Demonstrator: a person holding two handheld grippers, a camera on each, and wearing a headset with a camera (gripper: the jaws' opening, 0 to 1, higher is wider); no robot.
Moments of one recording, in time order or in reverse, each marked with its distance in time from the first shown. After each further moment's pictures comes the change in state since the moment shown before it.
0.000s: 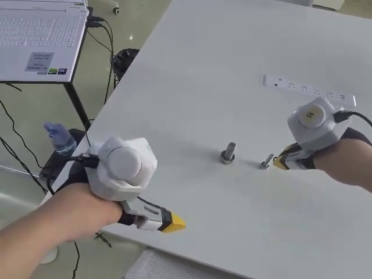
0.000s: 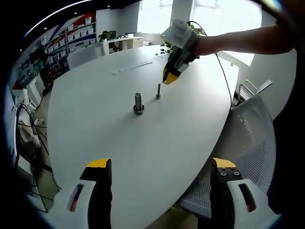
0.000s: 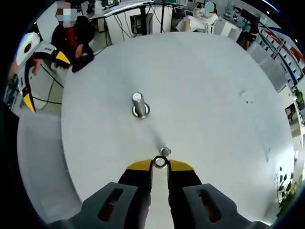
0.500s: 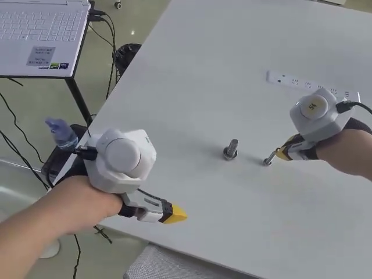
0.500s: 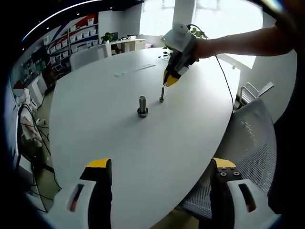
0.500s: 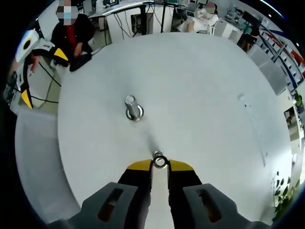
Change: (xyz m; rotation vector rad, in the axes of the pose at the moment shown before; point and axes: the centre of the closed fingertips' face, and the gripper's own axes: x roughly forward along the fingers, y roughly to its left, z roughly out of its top) left arm -0.003 0.009 0.007 -0.012 -0.025 0.014; right arm 0.005 -0.014 0.005 -0.024 0.004 -0.012
